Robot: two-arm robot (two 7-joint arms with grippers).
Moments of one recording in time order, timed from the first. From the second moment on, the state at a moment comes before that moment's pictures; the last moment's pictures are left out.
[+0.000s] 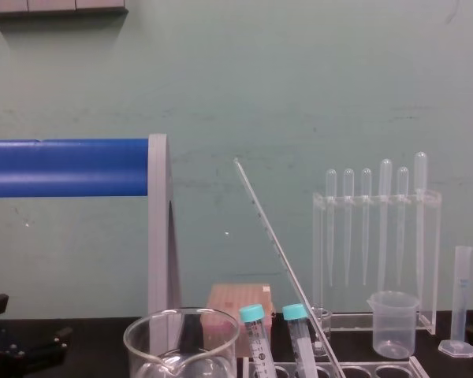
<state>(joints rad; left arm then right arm) -0.20 0.60 0.45 -1.41 -0.25 -0.12 0.03 0.20 0.60 -0.45 -1.41 0.25 -0.12 -0.03</state>
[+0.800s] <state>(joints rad) -0.20 0.60 0.45 -1.41 -0.25 -0.12 0.03 0.20 0.60 -0.45 -1.41 0.25 -0.12 -0.03</state>
